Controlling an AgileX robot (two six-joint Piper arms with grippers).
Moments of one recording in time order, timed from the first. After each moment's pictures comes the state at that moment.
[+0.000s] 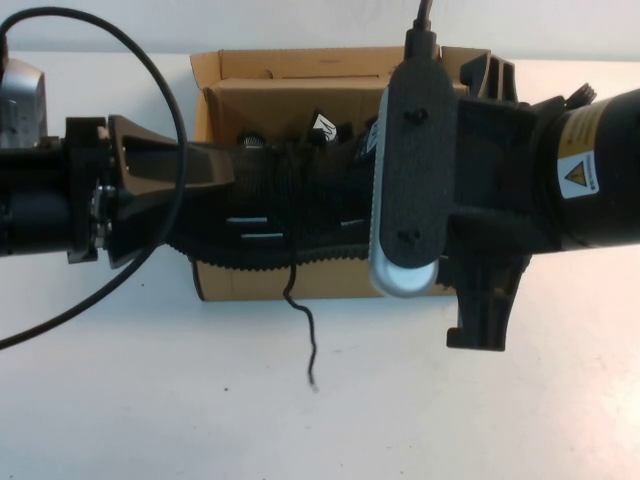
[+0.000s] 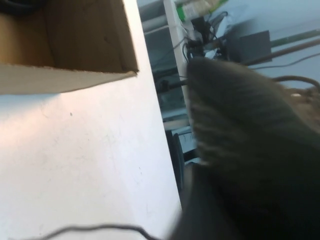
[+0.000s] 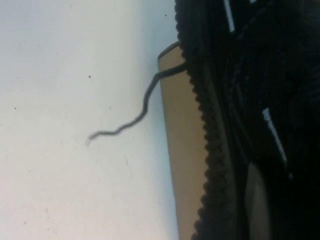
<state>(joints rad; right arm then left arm) 0.87 1.29 -1.36 -0.02 0.90 -0.73 -0.03 1.28 -0.87 -1.43 1.17 0.68</state>
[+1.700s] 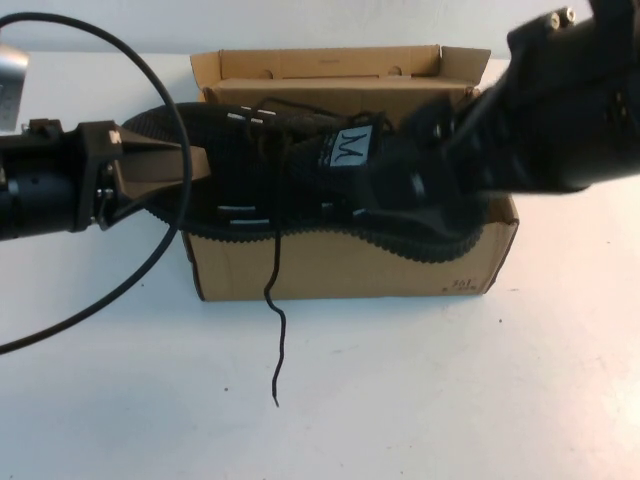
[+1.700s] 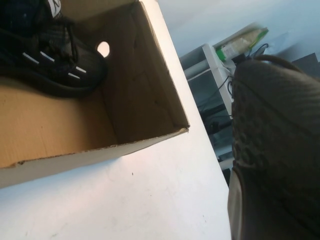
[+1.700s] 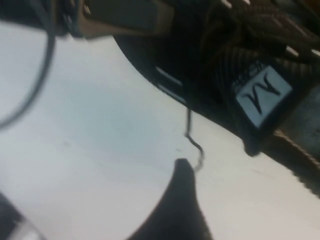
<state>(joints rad) 0.80 1.28 -1.57 0.10 1.10 0.18 -0.03 1.29 -0.87 -1.45 1.00 0.88</state>
